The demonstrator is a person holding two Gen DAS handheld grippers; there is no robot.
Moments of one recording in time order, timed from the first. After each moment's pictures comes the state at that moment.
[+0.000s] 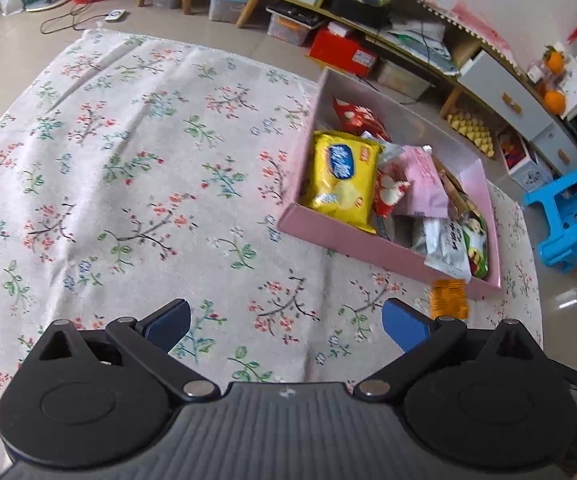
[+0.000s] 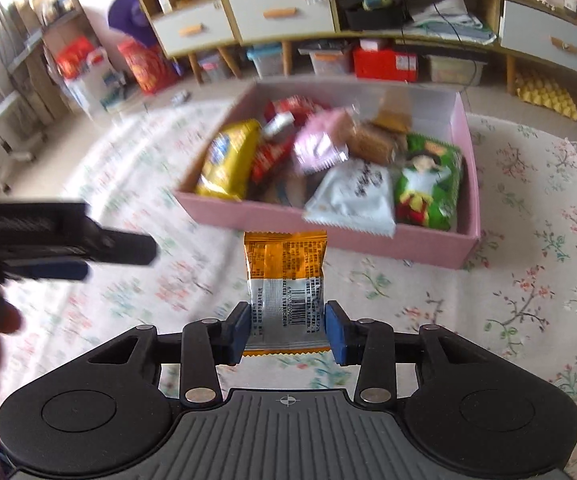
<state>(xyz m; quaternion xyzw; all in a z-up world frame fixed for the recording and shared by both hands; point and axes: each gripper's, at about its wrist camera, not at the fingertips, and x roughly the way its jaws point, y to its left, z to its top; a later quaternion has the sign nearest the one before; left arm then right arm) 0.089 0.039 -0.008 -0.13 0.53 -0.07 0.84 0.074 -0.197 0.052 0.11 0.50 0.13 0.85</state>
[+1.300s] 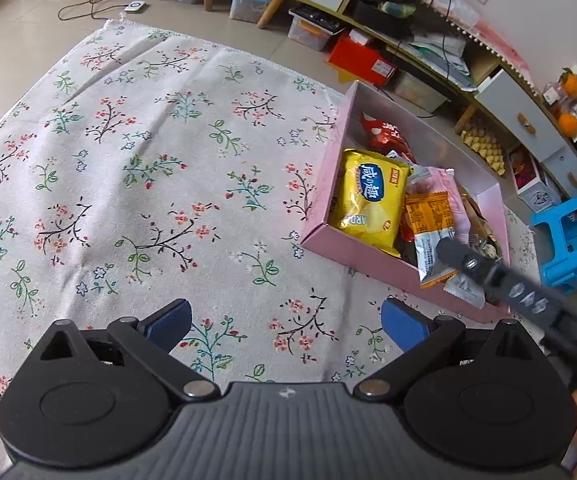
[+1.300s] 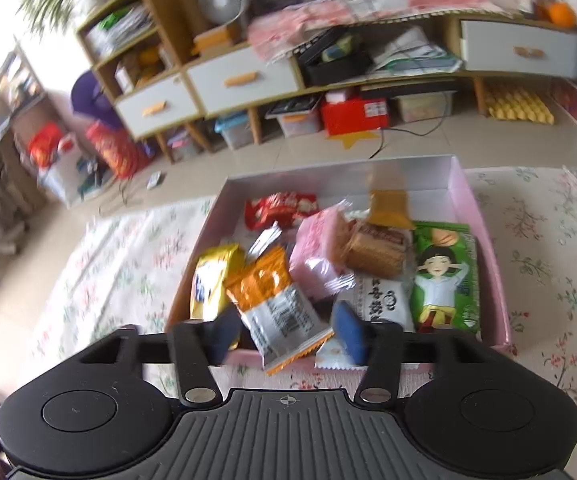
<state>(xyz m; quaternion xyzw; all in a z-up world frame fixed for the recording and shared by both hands) 0.102 0.057 -0.014 -0.15 0.53 -0.05 0.83 0.145 -0.175 0.038 0.14 0.44 0.07 0.88</state>
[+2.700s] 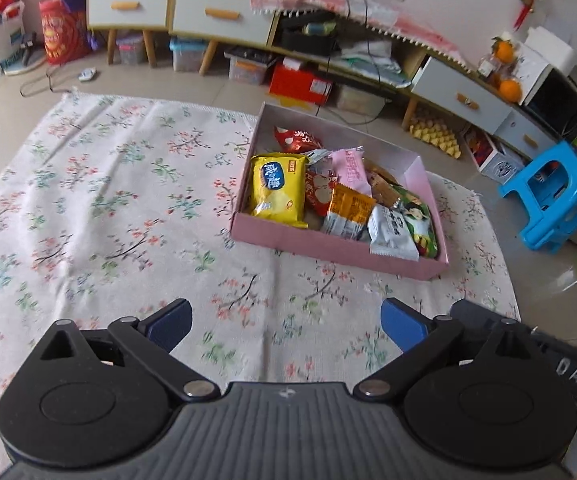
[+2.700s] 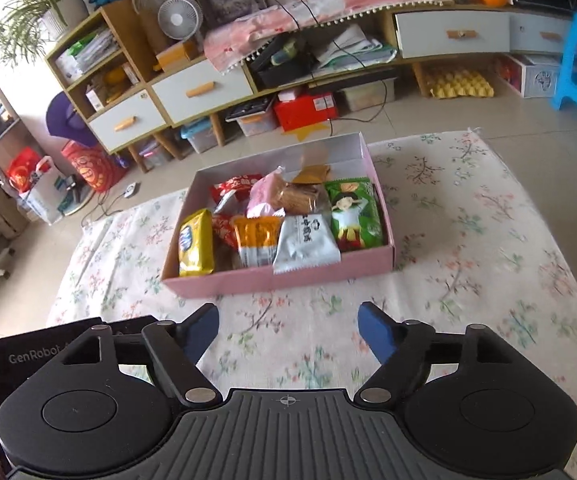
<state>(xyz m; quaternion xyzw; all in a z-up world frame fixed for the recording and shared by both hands) 0.028 0.009 0.026 -0.07 0.46 -0.10 0.88 0.027 -0.223 0.097 0.20 0.44 0.01 0.88</state>
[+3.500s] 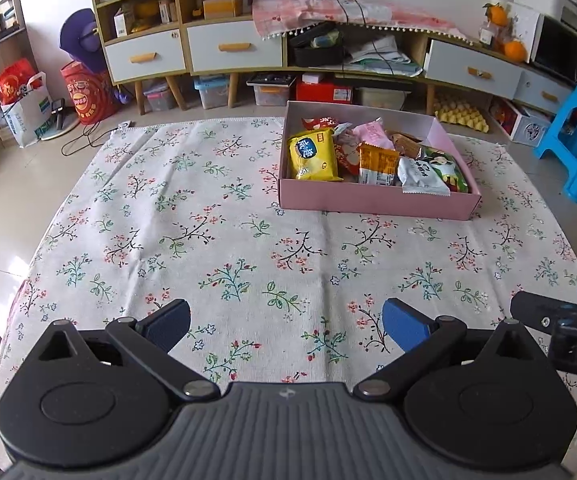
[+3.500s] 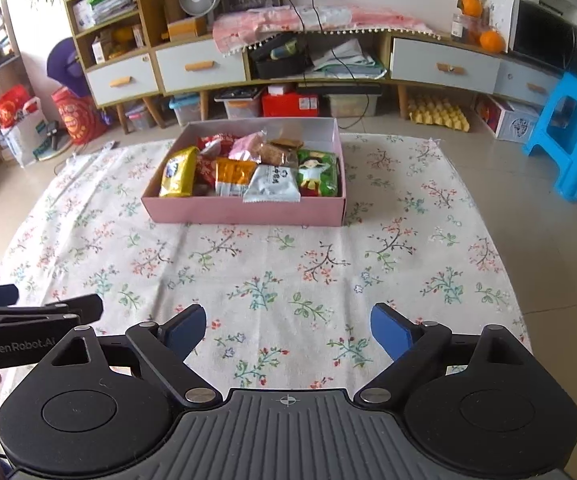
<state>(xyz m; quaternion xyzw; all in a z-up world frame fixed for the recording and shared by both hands) -0.029 0.003 0.017 0.04 0.42 -0.06 0.90 -0.038 -0.199 0.090 0.07 0.45 -0.03 0.89</state>
